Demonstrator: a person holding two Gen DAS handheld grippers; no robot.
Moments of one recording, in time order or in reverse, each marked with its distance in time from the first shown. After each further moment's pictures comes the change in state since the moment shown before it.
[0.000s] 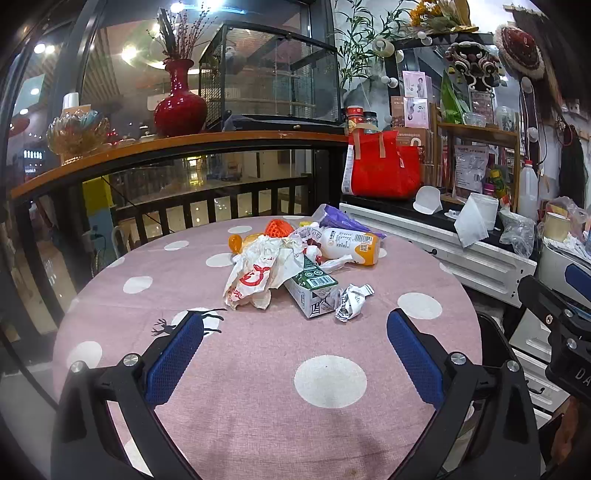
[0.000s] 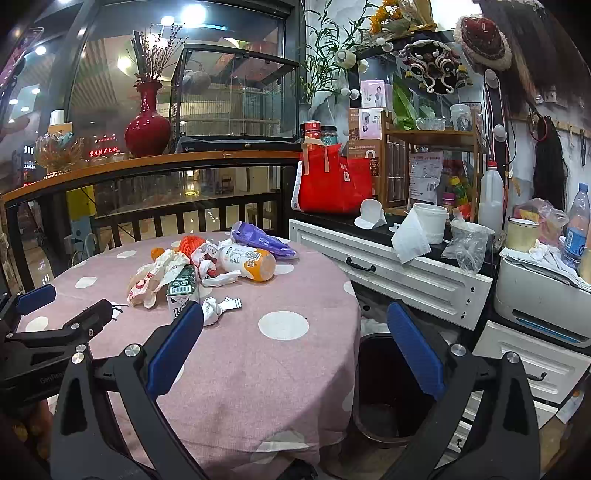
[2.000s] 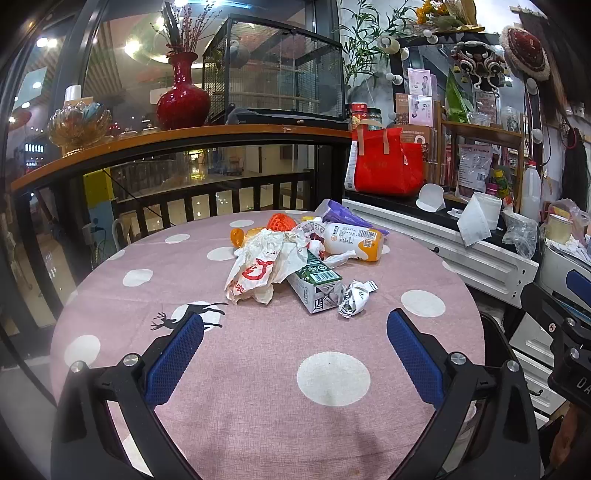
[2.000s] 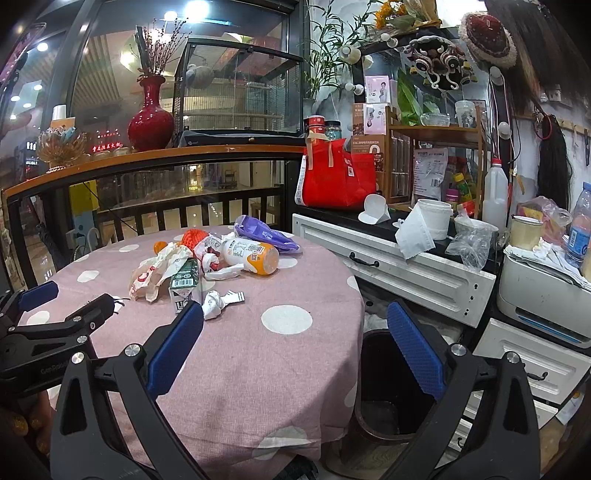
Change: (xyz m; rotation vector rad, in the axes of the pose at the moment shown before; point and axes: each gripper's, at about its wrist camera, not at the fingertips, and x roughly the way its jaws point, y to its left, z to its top) left arm 0.003 0.005 -0.004 -0.006 0.015 0.002; right arm 0.002 0.003 -0.004 -0.008 0.019 0.012
